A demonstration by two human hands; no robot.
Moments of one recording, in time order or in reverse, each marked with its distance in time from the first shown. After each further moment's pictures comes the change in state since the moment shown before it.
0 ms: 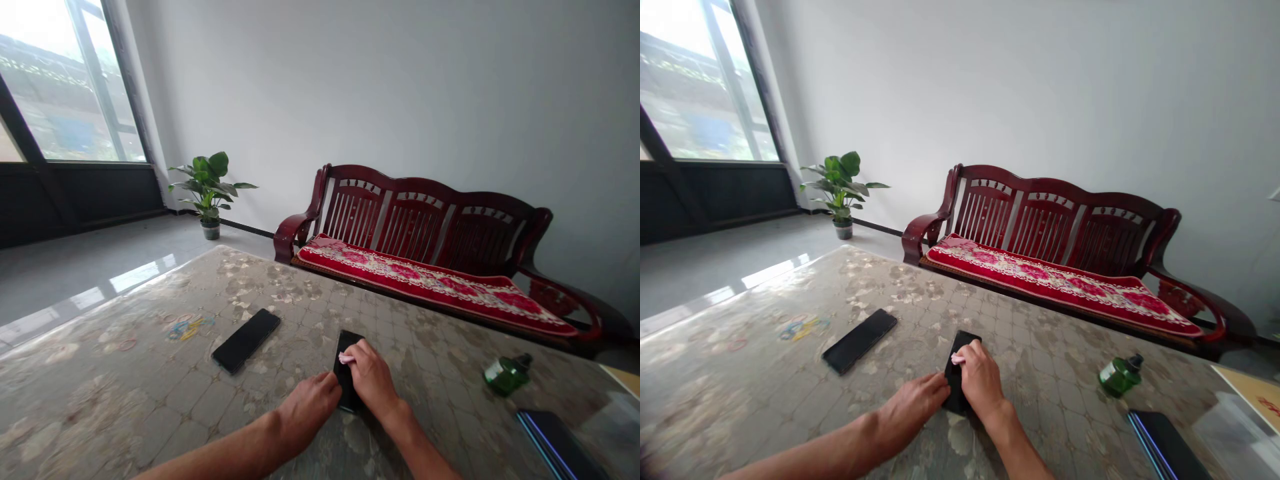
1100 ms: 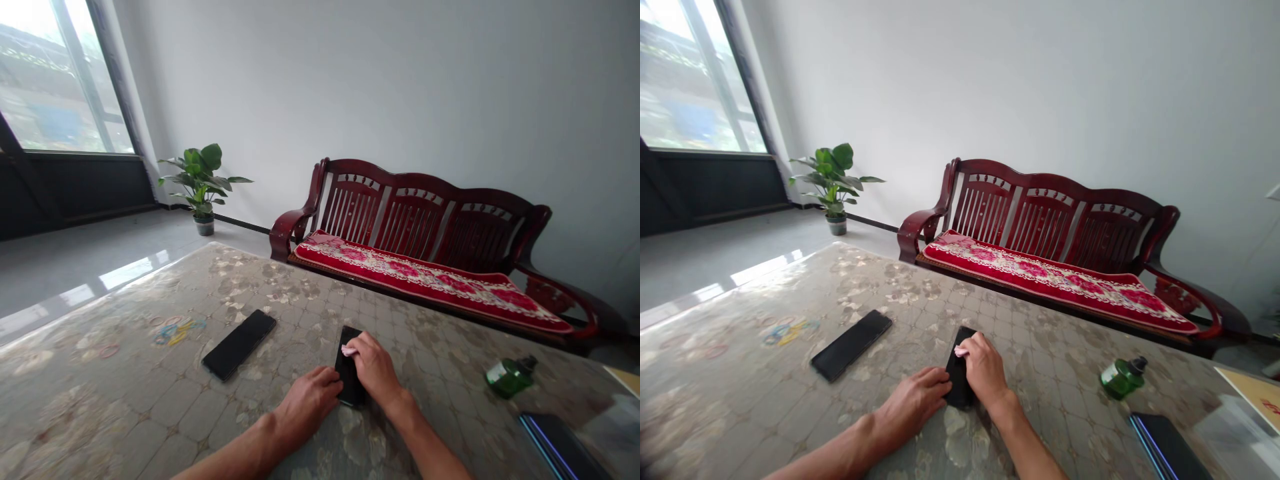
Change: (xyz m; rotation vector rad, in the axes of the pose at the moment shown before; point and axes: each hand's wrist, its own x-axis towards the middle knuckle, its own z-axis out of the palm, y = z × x) left_hand 0.009 -0.016 0.015 -0.212 0.202 -0.015; right_hand 0.019 0.015 -0.004 0.003 0.014 -0.030
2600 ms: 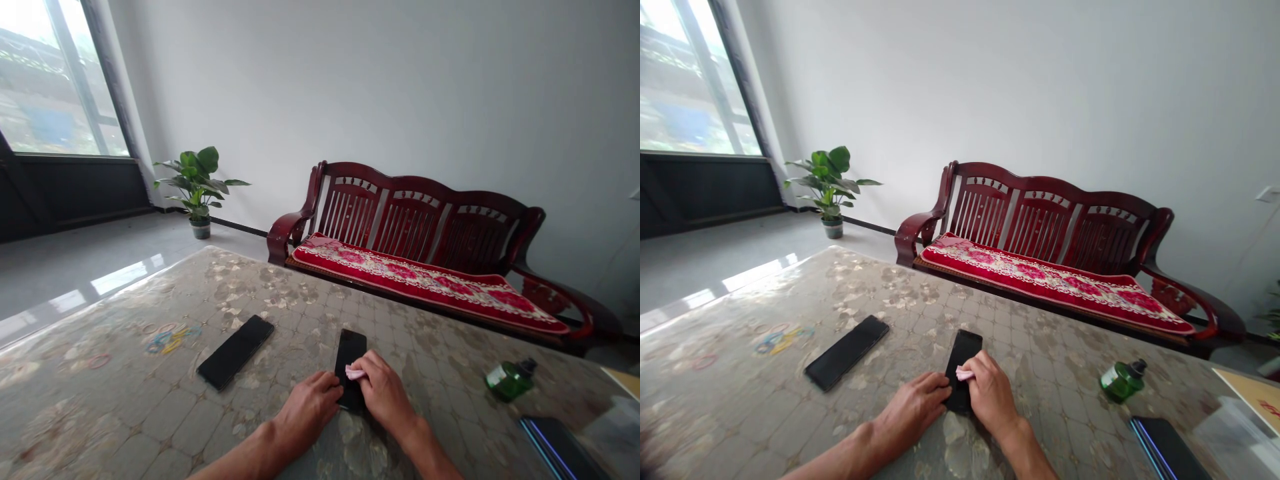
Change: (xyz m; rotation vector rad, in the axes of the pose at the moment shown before) left_hand 0.004 0.003 -0.005 -0.023 -0.002 -0.028; right_hand -0.025 0.007 -0.006 0.051 -0.030 -0.009
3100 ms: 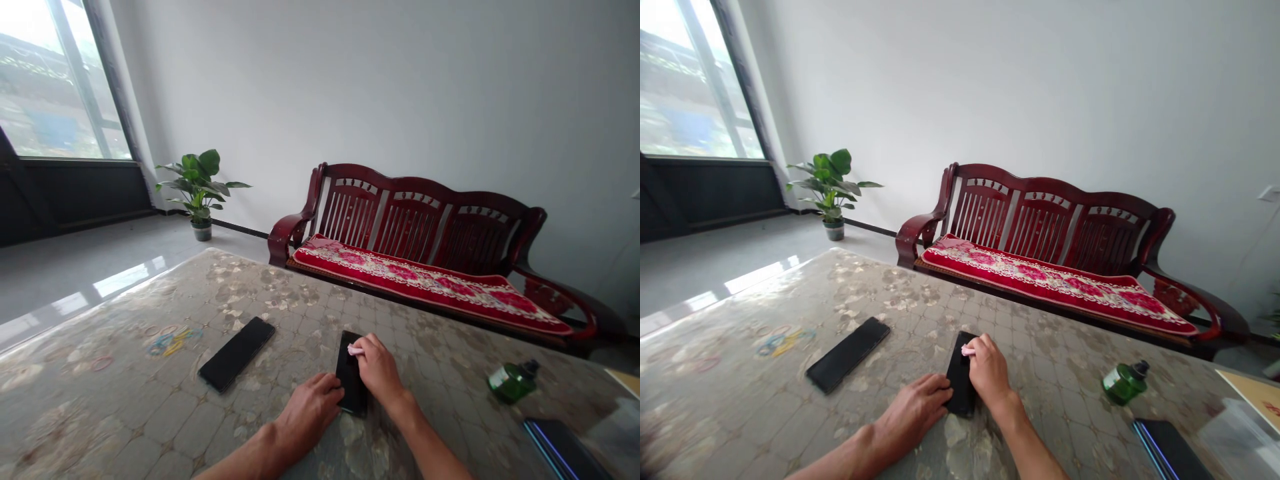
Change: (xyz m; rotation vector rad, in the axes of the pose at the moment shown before) left_hand 0.000 -0.001 0.001 -0.015 -0.014 -0.012; right_hand 0.036 0.013 0.011 -0.136 0.119 0.049
